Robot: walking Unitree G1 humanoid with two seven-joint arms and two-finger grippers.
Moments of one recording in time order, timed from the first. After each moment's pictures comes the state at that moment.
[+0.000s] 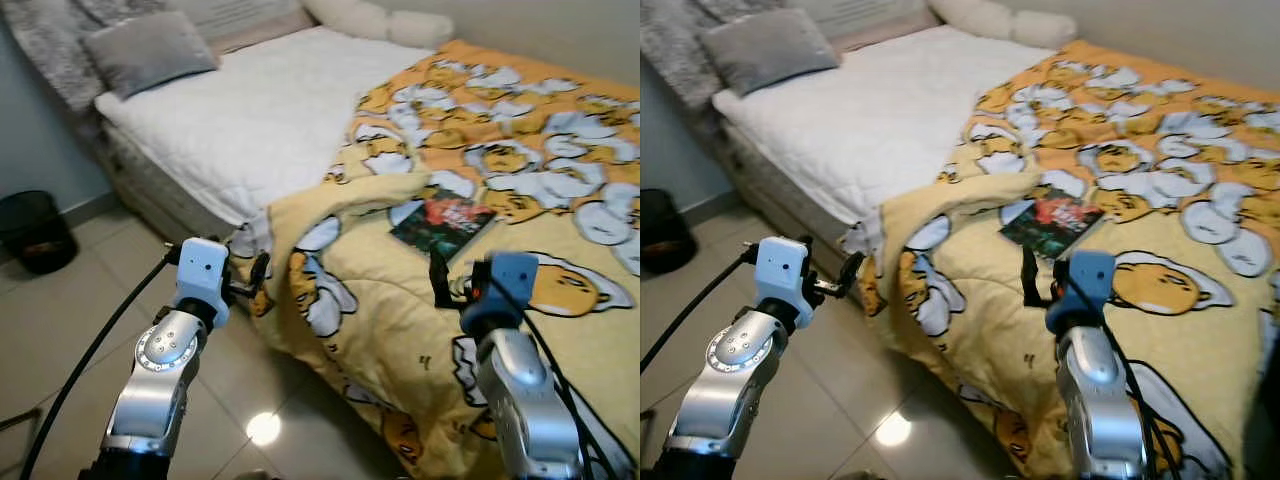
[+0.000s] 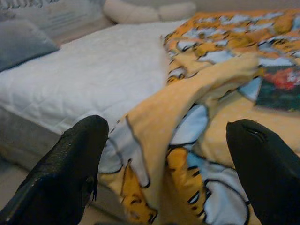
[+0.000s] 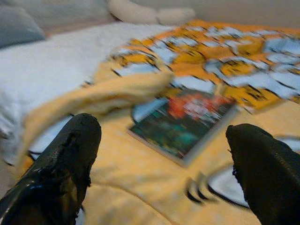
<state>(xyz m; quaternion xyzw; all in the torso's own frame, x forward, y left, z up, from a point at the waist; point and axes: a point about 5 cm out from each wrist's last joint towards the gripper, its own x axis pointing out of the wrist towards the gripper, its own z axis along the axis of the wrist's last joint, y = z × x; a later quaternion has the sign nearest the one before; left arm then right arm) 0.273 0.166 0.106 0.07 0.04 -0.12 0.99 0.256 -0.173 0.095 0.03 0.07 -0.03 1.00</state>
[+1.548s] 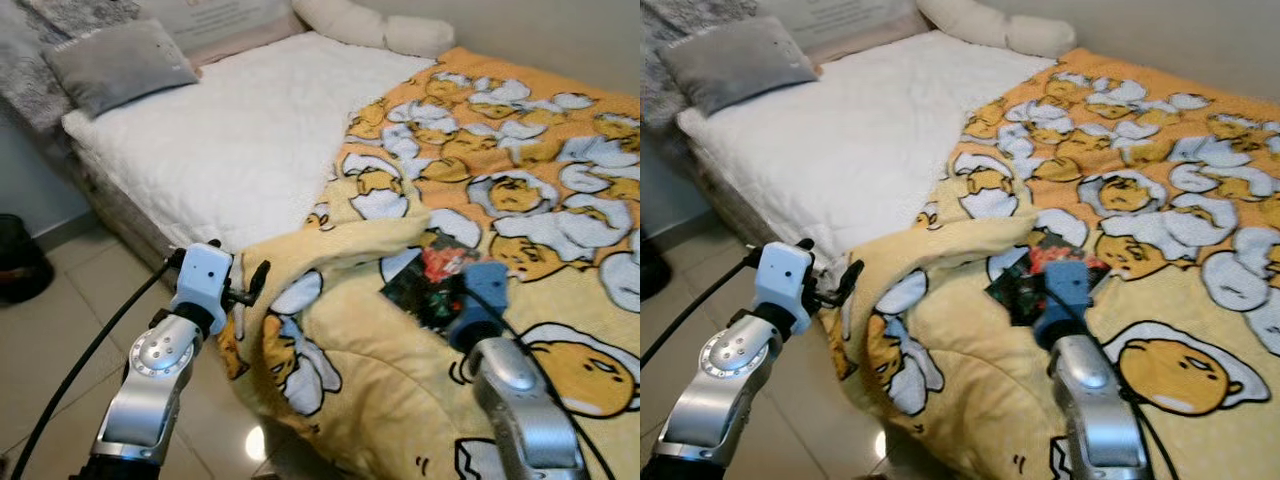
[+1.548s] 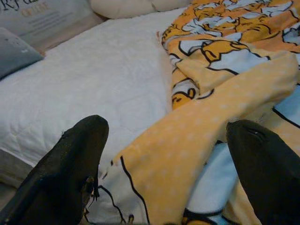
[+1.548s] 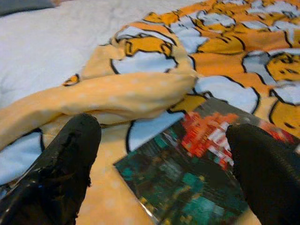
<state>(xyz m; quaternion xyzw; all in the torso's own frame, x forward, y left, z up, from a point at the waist) 0.268 0.167 0.103 0.11 0.05 -0.15 0.98 0.254 -0.168 0.086 0.01 0.12 0.02 0.99</state>
